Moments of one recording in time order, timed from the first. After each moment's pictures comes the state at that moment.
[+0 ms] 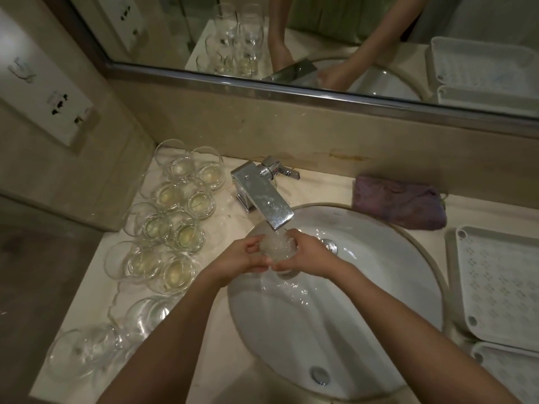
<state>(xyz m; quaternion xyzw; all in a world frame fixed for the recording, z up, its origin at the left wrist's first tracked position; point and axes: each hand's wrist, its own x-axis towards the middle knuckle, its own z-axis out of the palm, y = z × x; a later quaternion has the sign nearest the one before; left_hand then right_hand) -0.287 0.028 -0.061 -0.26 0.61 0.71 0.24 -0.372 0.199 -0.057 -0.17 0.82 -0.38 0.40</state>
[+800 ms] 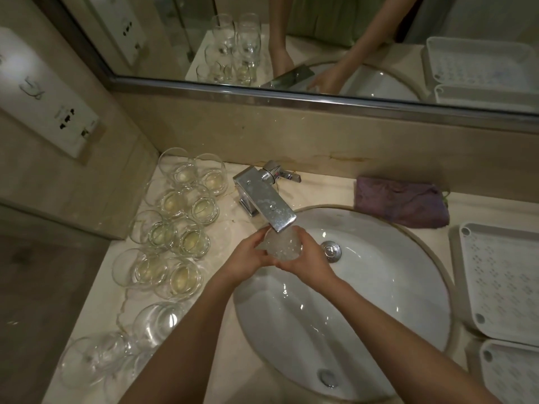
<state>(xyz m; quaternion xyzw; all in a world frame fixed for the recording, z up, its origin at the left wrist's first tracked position) -0.296 0.038 -0.050 -0.22 0.69 0.67 0.17 -0.348 0.190 -0.069 -0.10 0.81 -0.51 0.28</state>
